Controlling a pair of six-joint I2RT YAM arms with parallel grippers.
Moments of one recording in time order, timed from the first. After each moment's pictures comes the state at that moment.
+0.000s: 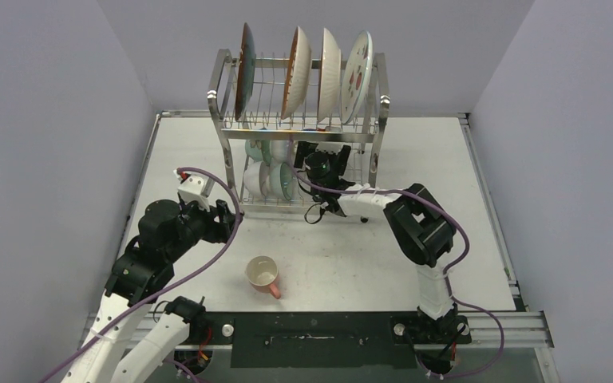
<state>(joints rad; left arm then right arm) -0.41 0.60 0.86 -0.64 0.07 -0.21 0.72 2.02 1.27 0.49 0.72 0.33</state>
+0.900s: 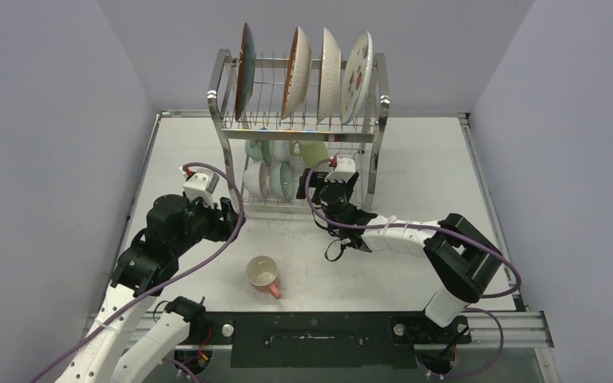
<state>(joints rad) -0.41 0.64 0.86 -0.65 0.08 -0.23 0.84 1.67 0.87 0.55 0.64 0.44</state>
